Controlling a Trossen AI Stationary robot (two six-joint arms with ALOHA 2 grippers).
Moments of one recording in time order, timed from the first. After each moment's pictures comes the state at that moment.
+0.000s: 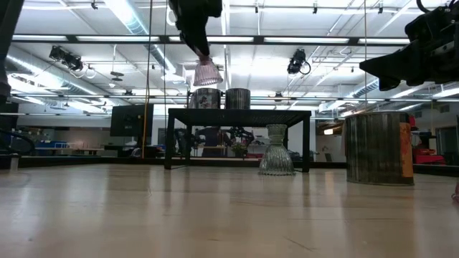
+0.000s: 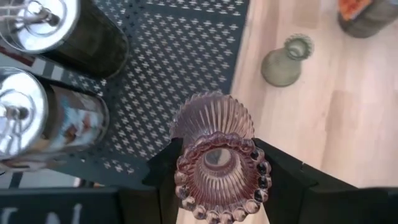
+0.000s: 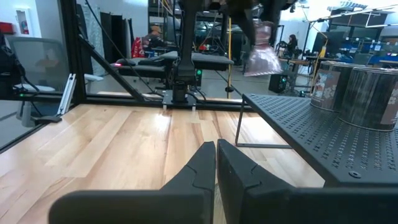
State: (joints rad) left arm 0.35 1.70 1.85 -1.19 -0.07 0.17; right arm -0.07 0.00 0.02 0.01 -0.02 -0.09
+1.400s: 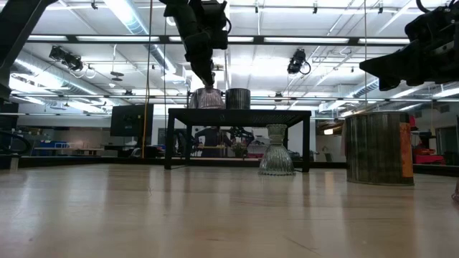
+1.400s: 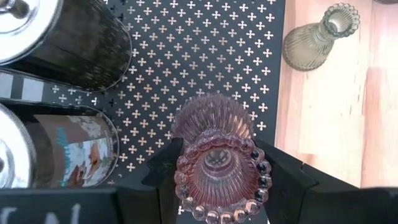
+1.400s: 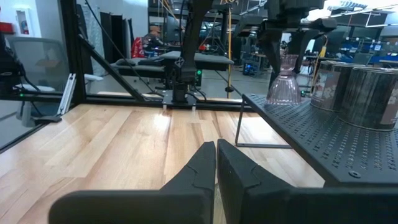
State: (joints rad) left arm 0.52 1.85 1.86 -1.14 0.09 0.43; right arm -0.07 0.00 0.02 0.01 -0.02 -0.09
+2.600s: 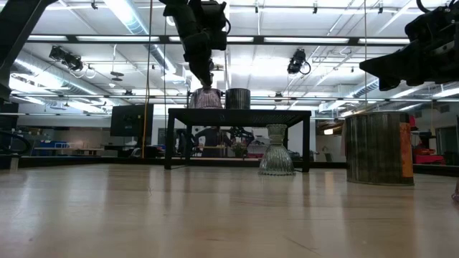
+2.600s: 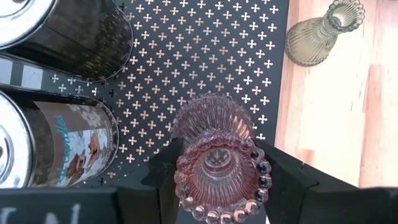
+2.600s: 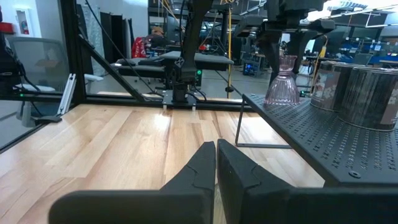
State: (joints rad) left arm 0.52 1.85 1.86 -1.16 0.08 0.41; right arm -0.07 0.00 0.02 0.01 -0.02 -0.09
